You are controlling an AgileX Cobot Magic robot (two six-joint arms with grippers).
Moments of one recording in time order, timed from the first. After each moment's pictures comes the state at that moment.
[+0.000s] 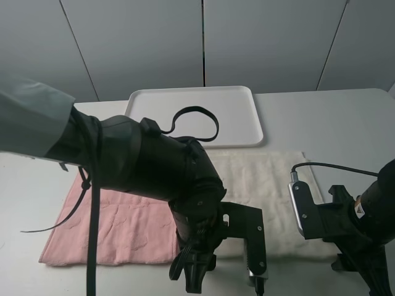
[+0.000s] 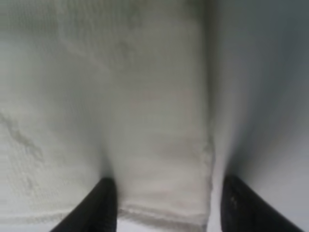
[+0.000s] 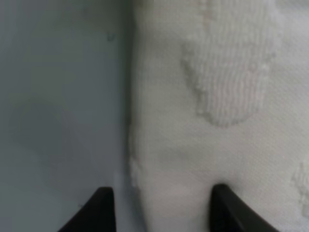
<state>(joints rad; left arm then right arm) -1.10 2.08 -1.14 0.13 0.63 0.44 0.44 1.60 -0.32 -0.09 0.37 -0.98</state>
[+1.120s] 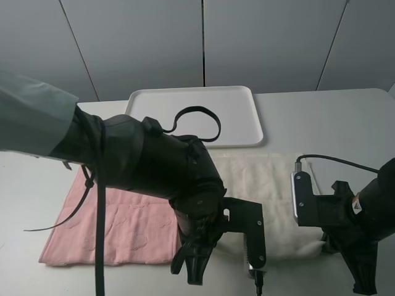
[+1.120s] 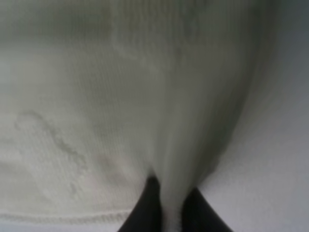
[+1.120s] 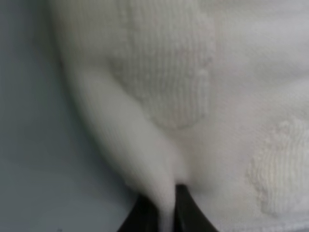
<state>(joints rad) -1.10 2.08 -1.15 0.17 0.61 0.40 0.44 1.60 -0.32 -0.03 0.32 -0.90</state>
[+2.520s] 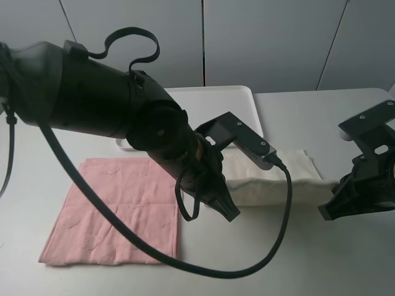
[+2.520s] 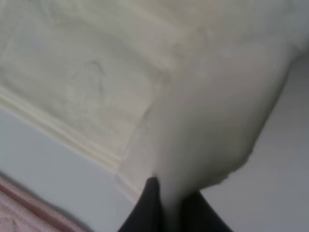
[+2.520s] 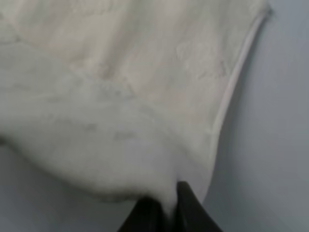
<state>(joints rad) -0.95 1.90 -1.14 0.07 0.47 -0.06 0.44 1.18 -0.35 -0.44 0.41 0.40</state>
